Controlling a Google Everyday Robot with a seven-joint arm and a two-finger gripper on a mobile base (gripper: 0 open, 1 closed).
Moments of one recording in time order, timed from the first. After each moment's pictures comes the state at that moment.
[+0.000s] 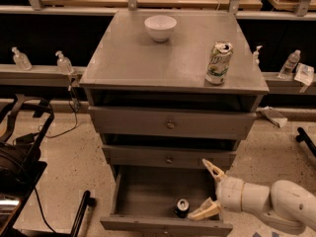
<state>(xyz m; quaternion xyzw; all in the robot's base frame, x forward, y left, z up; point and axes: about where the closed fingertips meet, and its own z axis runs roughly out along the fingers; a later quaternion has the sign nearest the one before) 0.450 -0.135 0.569 -0.49 0.67 0.25 0.49</state>
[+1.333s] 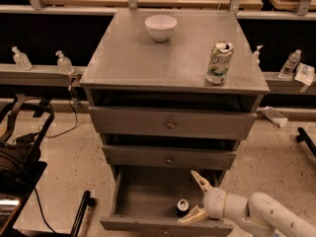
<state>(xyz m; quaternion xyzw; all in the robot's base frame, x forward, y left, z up) 0.472 -0.114 0.454 -0.48 0.65 0.28 0.52</state>
